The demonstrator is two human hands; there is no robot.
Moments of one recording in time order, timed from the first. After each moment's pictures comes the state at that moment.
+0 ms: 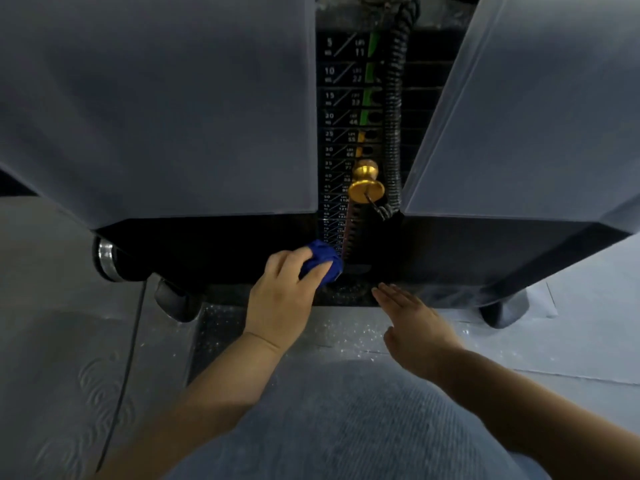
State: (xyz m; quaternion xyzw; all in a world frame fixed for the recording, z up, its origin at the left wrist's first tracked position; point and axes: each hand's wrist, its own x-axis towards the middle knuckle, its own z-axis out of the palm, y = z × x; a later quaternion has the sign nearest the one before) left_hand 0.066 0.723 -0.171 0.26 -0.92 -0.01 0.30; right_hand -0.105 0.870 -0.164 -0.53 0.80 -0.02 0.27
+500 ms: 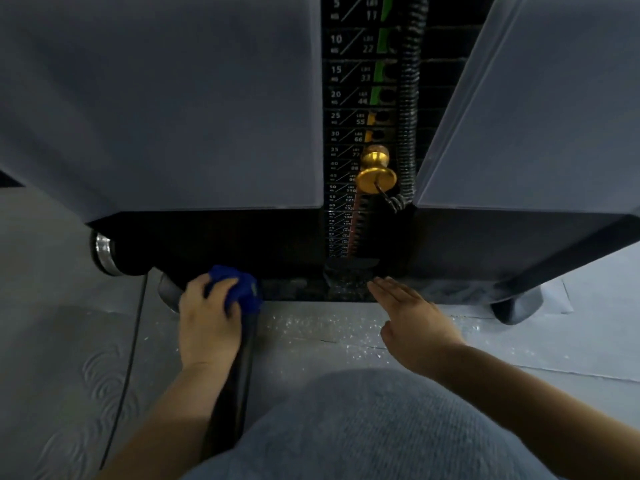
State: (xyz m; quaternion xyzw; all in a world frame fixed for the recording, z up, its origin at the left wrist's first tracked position) left_hand 0.152 0.702 -0.215 0.59 -0.77 -0.14 0.20; right_hand -0.100 0.860 -0.167 -0.56 0.79 -0.02 0.27
